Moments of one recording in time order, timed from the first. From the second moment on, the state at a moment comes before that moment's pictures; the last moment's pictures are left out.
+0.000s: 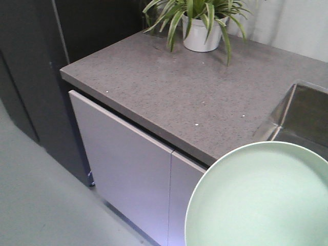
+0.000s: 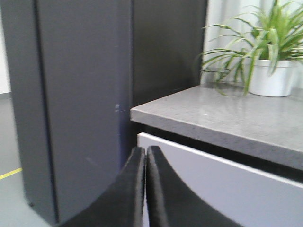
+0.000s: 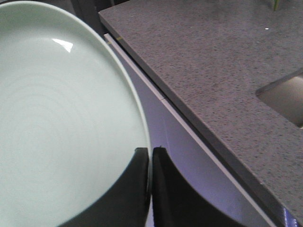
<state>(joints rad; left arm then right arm) 0.04 -0.01 0.03 0.11 0.01 -0.18 0.26 0.29 -0.62 0.26 0.83 -0.04</state>
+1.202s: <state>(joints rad) 0.04 -0.01 0.03 0.11 0.01 -0.18 0.26 0.29 -0.62 0.26 0.83 -0.04</state>
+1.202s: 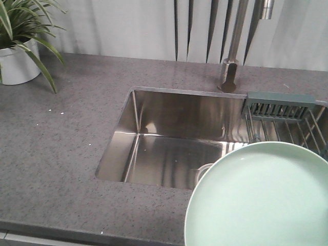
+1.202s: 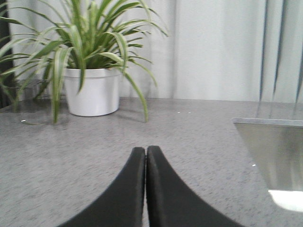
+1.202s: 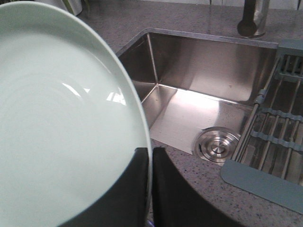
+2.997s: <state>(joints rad) 0.04 -0.01 0.03 0.11 0.01 -0.18 0.26 0.29 -0.62 0.26 0.83 -0.04</state>
